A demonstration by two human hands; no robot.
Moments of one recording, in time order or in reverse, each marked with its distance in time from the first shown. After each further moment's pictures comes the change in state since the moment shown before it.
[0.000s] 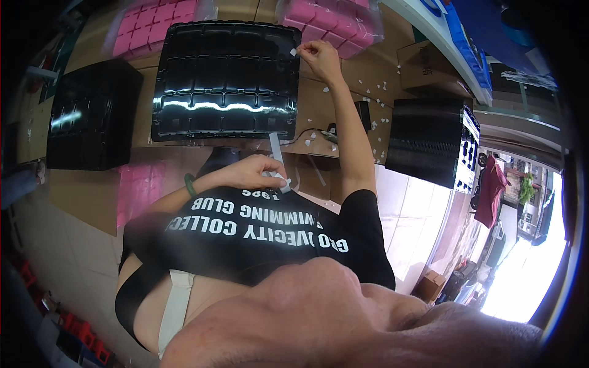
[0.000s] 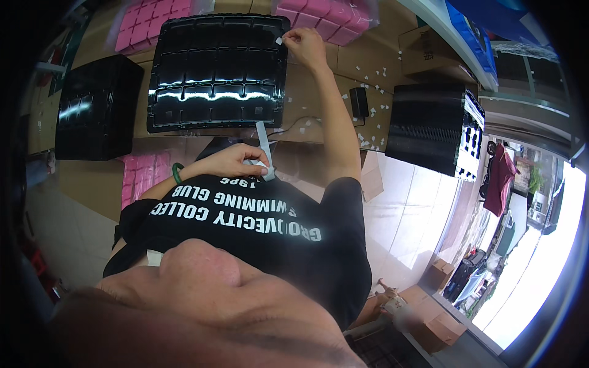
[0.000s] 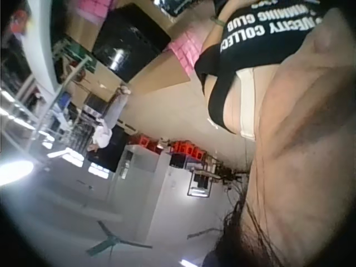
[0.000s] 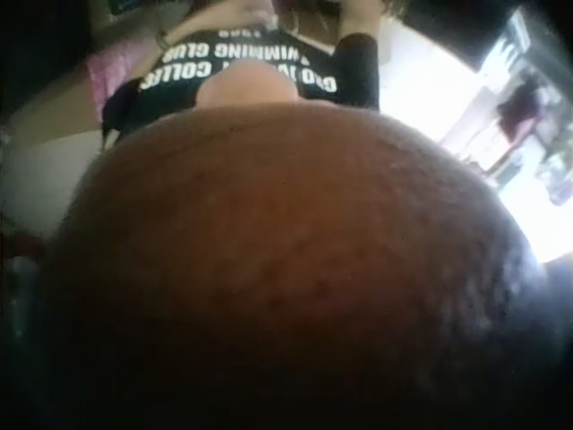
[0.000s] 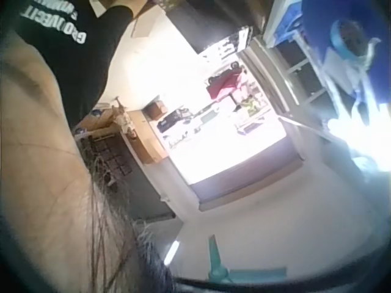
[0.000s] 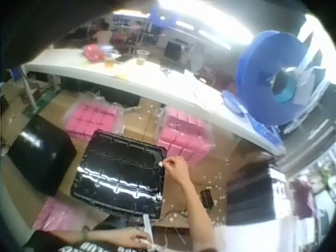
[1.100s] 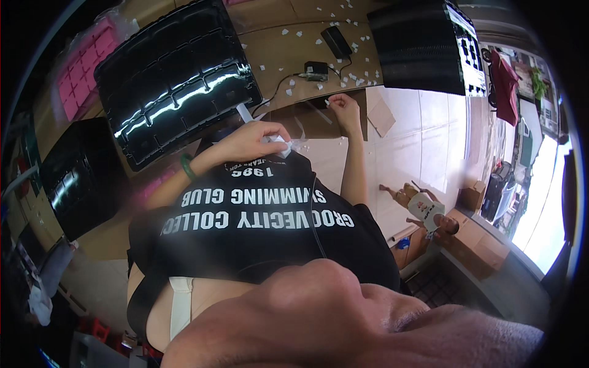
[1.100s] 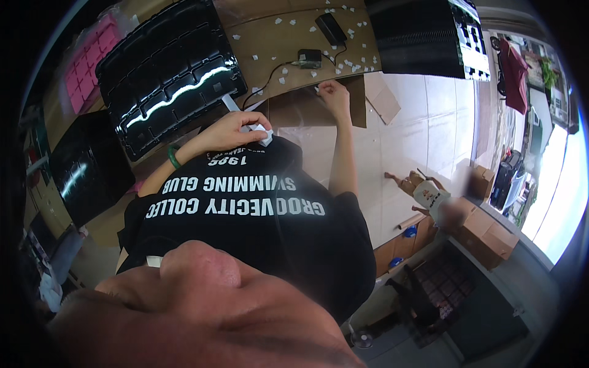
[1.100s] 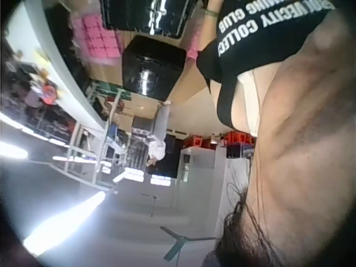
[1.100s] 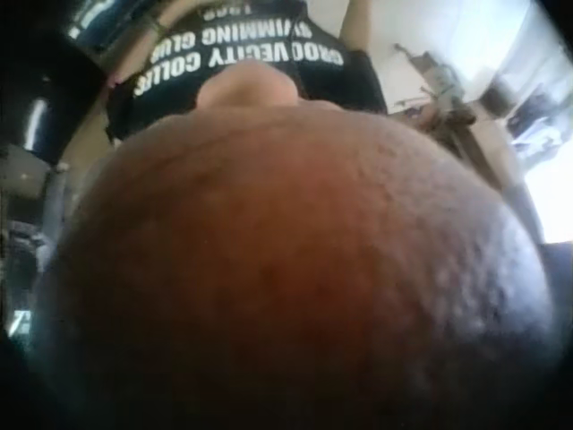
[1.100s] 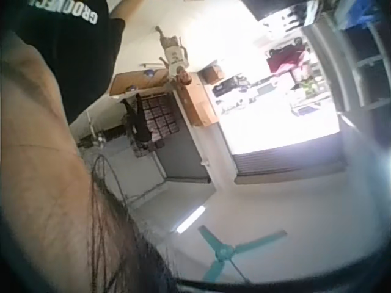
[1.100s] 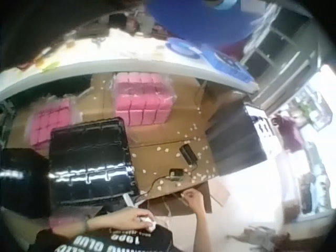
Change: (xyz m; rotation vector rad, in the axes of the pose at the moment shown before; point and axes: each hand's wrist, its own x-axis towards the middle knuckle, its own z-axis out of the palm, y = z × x) left_hand 0.053 0.004 -0.004 0.199 -0.217 -0.004; right_hand -0.338 0.021 -0.048 0.306 0.094 1.093
